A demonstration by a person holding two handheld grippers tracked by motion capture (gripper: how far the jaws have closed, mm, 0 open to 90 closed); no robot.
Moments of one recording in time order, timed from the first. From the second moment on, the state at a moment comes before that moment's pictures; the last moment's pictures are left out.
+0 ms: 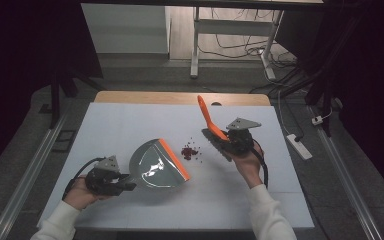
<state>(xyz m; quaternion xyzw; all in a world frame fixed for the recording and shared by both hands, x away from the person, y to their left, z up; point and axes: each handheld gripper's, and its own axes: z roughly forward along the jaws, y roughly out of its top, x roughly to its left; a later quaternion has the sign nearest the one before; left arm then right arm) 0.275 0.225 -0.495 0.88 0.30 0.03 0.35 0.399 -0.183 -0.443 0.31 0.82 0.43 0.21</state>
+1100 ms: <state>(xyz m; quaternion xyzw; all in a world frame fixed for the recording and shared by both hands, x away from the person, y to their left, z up) 0.285 0.224 -0.506 0.89 0.33 0.02 0.33 0.424 -0.143 -0.473 0.29 0.85 0.39 0.20</state>
